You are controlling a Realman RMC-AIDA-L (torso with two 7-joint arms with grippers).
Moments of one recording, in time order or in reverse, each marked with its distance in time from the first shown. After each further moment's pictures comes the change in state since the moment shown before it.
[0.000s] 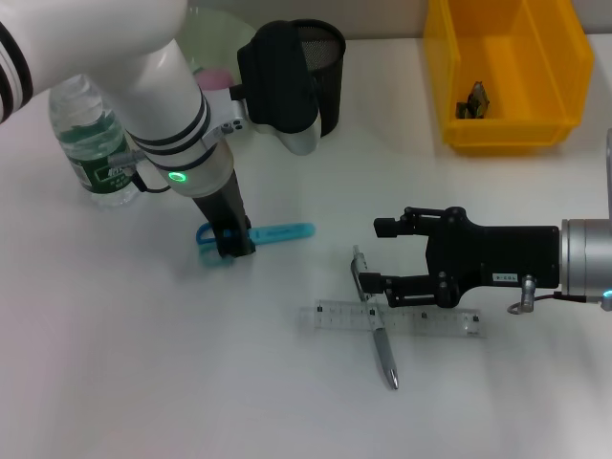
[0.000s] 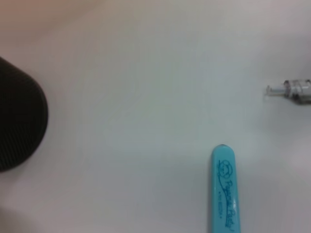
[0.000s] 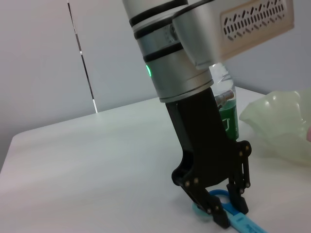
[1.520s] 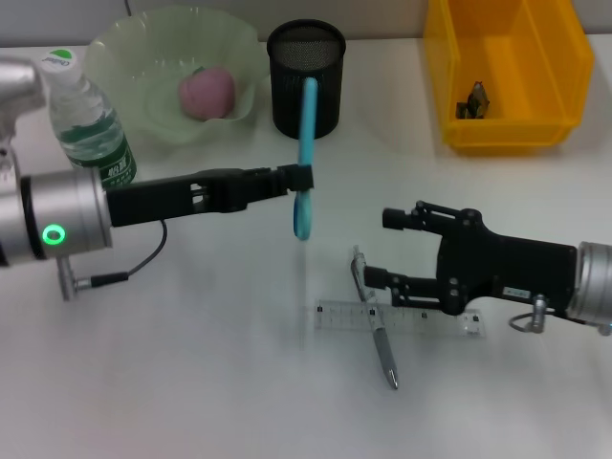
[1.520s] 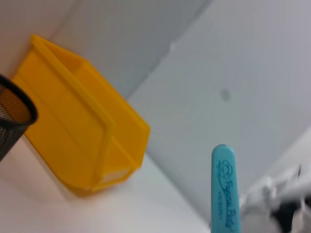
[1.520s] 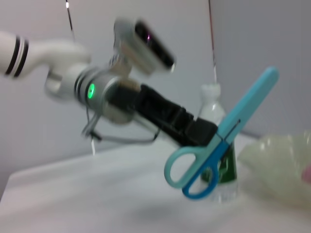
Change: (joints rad) left arm 0.469 0.014 -0.672 -0.149 -0.915 0.311 0.309; right arm -0.040 0.005 0.093 0.142 0.105 -0.085 -0.232
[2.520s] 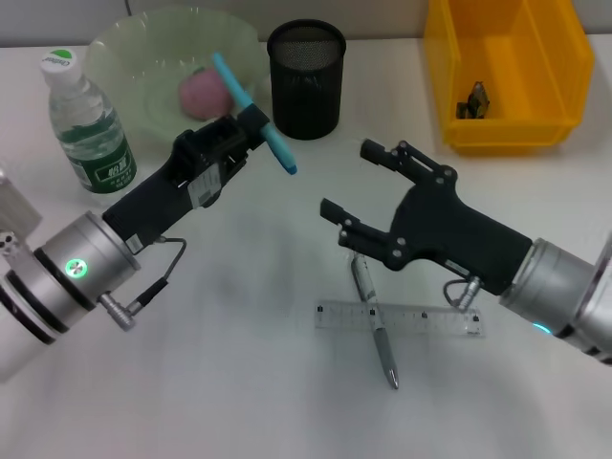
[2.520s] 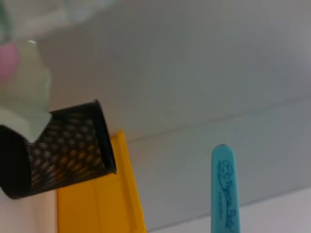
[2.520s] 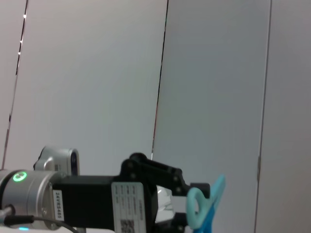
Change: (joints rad) left arm -0.053 -0.014 -0.092 -0.654 -0.517 -0.039 0.111; right arm 0.151 0.014 0.113 0.548 0.334 0.001 -0.713
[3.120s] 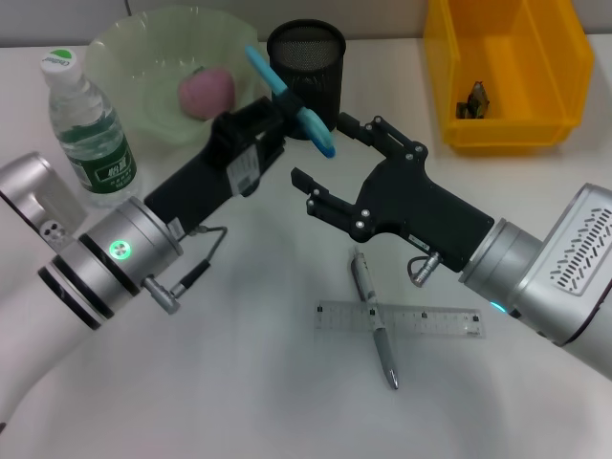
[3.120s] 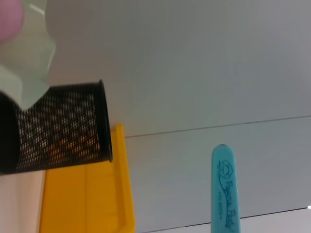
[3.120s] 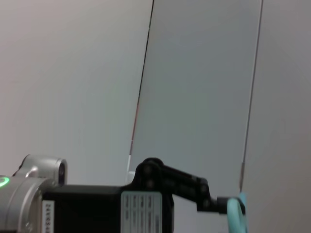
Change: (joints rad) left arm -0.081 -0.001 -0.267 -0.130 0.191 -0.053 0.001; right arm 0.057 -0.001 0.361 0.124 -0.229 0.116 -0.147
